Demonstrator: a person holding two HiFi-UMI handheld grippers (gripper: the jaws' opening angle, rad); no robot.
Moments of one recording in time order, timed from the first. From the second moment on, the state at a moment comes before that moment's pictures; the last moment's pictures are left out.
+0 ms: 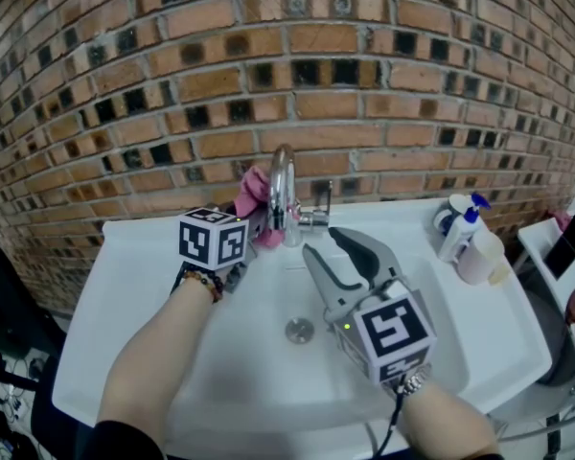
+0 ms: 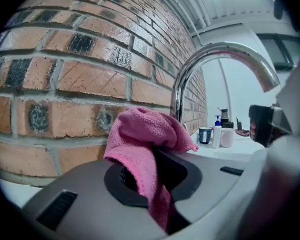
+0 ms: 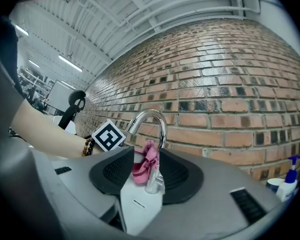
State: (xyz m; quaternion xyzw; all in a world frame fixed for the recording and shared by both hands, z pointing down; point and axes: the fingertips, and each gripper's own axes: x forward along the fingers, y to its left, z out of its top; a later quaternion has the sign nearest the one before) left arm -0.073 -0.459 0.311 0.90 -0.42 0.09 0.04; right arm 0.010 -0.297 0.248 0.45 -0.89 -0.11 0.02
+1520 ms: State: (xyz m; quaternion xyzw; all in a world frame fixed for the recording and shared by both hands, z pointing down) left arm -0.057 -0.416 0.365 0.90 -0.40 0.13 0.09; right arm 0.020 -0.304 0.250 0.47 -0.88 -0.09 0.04
